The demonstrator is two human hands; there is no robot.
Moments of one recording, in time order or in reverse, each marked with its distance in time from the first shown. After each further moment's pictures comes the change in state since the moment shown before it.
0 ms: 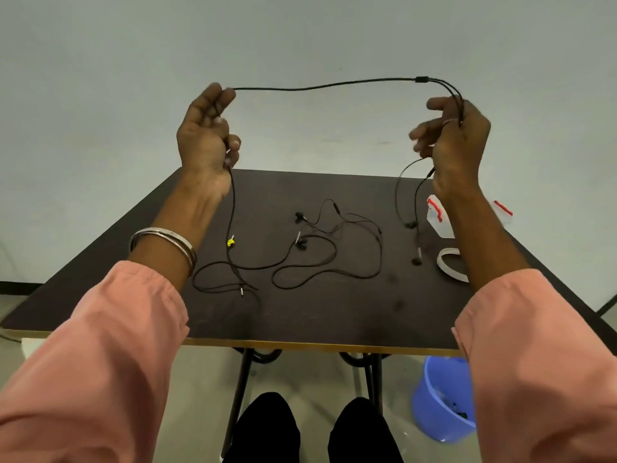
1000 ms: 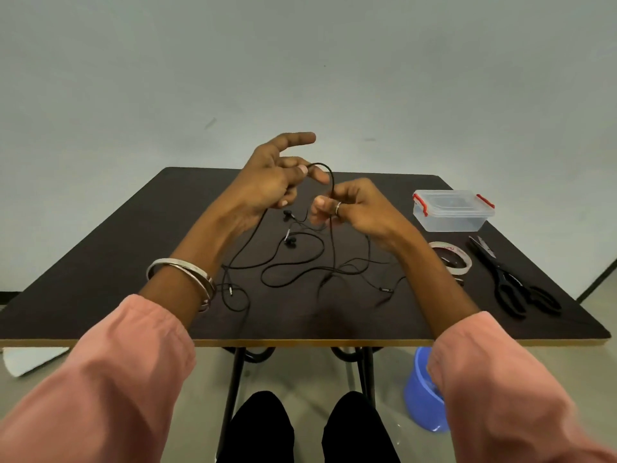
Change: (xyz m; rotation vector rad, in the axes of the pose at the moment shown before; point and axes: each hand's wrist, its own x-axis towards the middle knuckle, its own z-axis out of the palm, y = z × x) left_hand -0.059 -0.013 0.040 0.435 -0.637 -0.136; right_hand -0.084 0.014 0.022 -0.240 -0.859 0.220
